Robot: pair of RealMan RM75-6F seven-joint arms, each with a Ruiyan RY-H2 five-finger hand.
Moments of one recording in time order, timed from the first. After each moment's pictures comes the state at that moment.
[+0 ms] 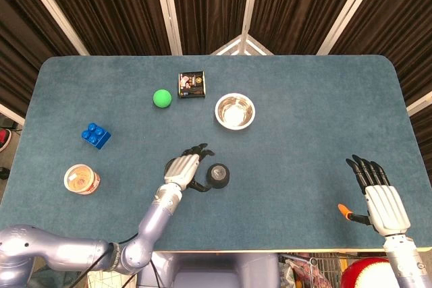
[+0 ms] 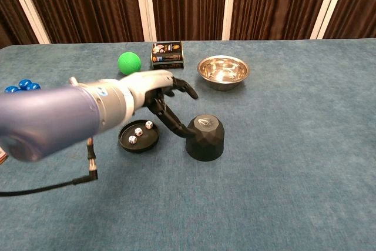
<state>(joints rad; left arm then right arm) -0.90 -1.81 -0.39 -1.74 0.46 1.12 0.60 0.13 -1.08 0.03 -1.72 -1.55 1.41 0.08</state>
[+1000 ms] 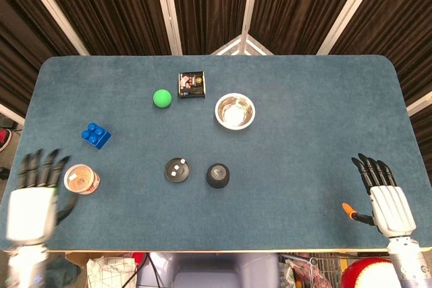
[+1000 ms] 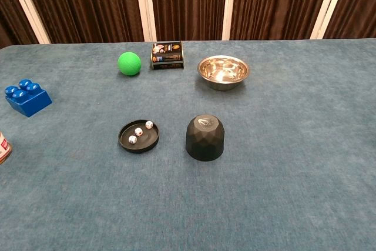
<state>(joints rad) -0.32 -1.33 0.30 -2.03 1.50 2.07 0.69 0.11 -1.07 0.04 -1.74 -1.55 1.45 0.04</state>
